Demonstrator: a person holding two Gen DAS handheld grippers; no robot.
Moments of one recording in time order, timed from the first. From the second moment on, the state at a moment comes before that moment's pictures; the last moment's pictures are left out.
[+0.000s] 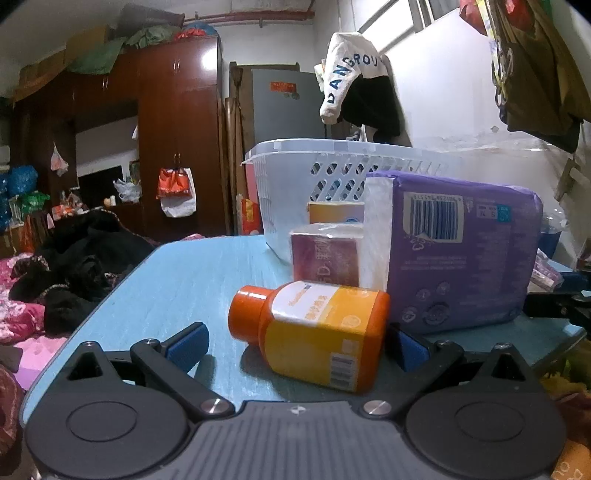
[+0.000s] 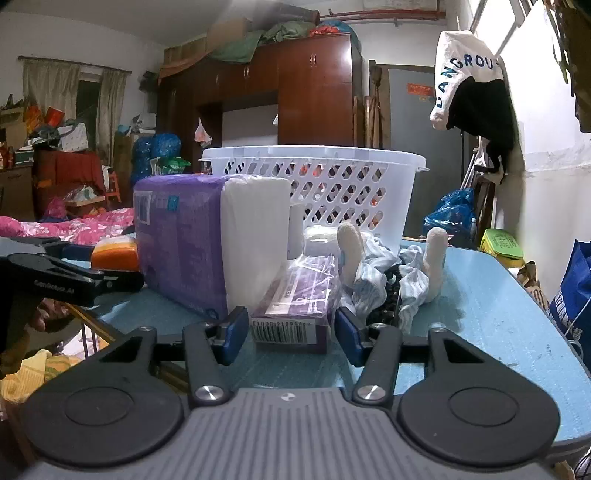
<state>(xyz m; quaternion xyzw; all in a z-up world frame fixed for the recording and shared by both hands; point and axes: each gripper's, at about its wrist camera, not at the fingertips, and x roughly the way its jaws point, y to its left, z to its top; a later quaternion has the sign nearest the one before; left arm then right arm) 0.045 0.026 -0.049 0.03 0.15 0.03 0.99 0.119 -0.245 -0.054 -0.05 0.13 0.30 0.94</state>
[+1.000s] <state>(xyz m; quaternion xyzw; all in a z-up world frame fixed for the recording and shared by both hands) 0.025 0.036 -0.012 0.02 0.08 0.03 1.00 0.112 -0.277 -0.018 -0.02 0.06 0.32 0.95</state>
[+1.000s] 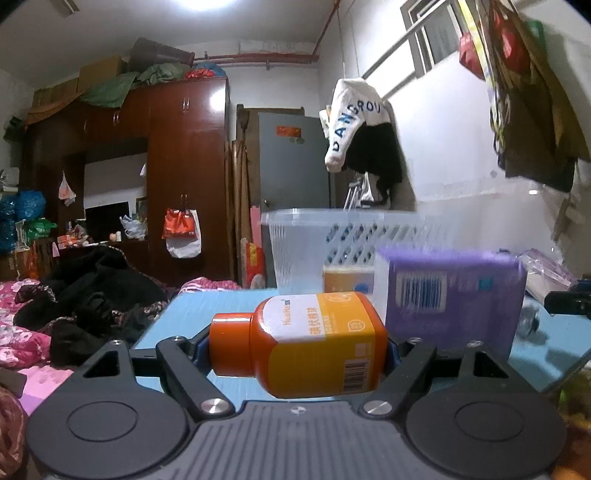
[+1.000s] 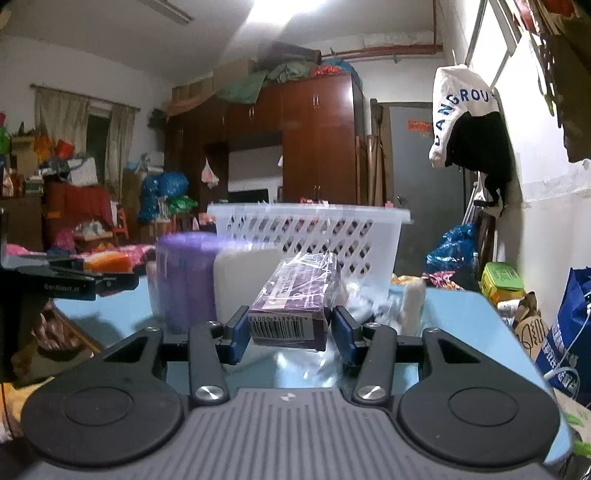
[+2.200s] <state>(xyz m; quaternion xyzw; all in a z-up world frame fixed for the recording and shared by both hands) 0.290 0.035 0.073 -0.03 0.29 -0.03 0.95 0.343 -0.190 0.056 -0.10 0.25 0.27 0.92</state>
